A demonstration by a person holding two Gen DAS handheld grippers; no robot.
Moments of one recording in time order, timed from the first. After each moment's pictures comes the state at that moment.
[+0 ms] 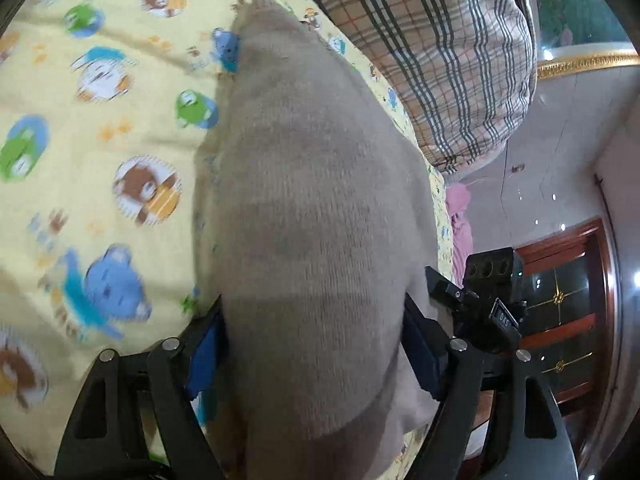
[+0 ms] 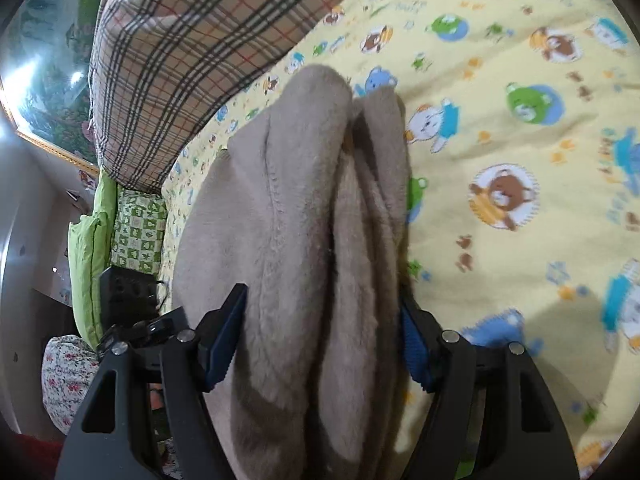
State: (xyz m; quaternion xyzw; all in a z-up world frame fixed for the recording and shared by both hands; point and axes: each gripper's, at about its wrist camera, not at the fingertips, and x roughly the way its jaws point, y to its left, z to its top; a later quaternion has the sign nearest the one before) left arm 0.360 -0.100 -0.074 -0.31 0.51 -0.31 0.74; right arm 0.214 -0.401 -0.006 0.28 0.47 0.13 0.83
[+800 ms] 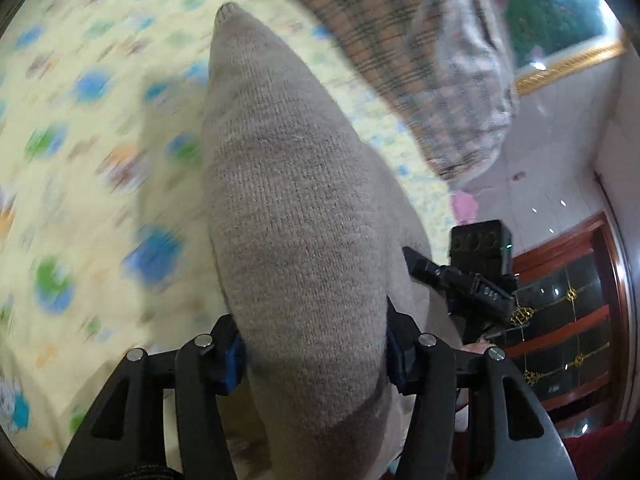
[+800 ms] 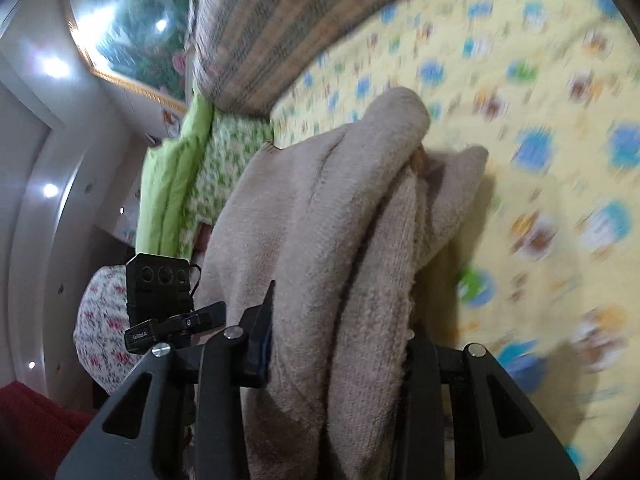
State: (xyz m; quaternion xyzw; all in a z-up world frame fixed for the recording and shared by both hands) left arm 0.184 0.079 -0.050 -0.31 0.48 -0.26 0.78; right arm 0.201 -0.244 -0.011 0.27 0.47 0.30 0.79
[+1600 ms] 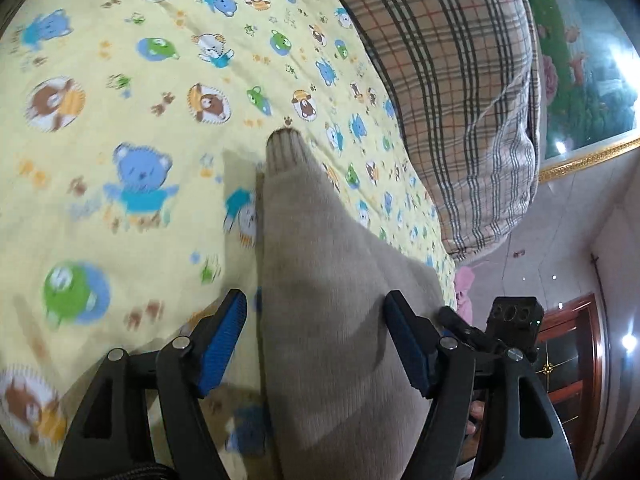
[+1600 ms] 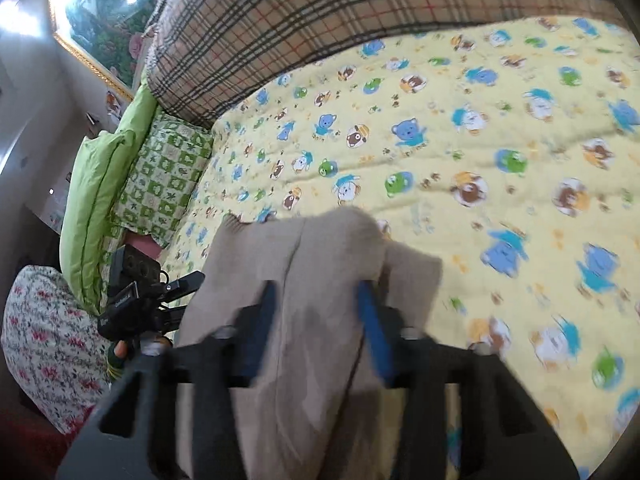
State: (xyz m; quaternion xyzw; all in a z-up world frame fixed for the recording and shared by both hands) left arm 0.289 0.142 -0.067 -0.41 0.44 -0.22 0.77; right arm 0.251 -0.222 0.018 0.16 0.47 0.20 0.85
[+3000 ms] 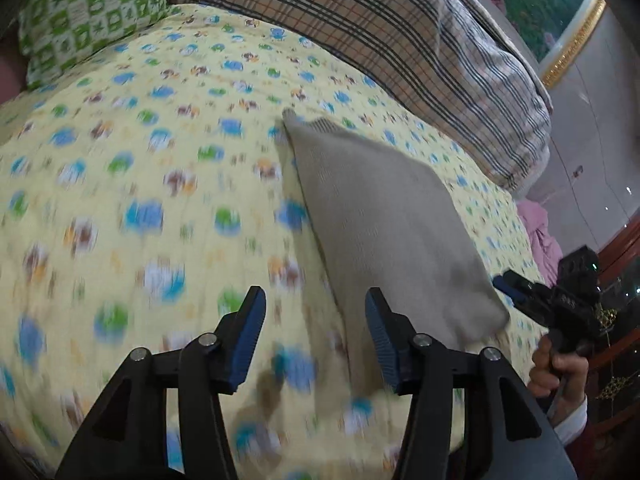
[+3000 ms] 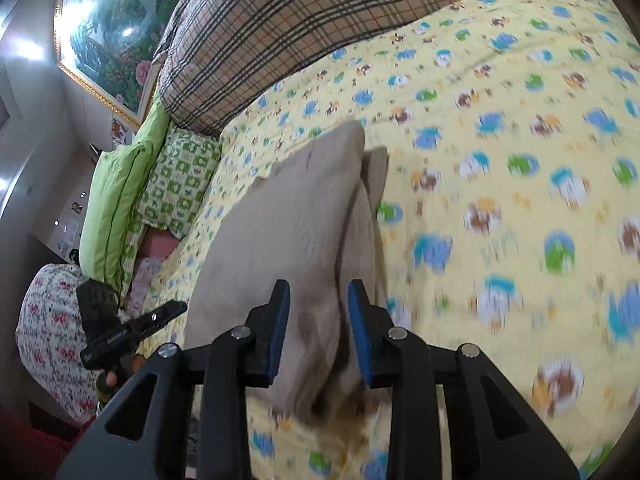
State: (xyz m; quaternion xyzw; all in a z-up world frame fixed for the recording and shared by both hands) left arm 0.057 0.108 0.003 -0.20 0.42 -0.13 0.87; right arm 0.071 -0.258 0.022 0.21 0.43 0.17 0.86
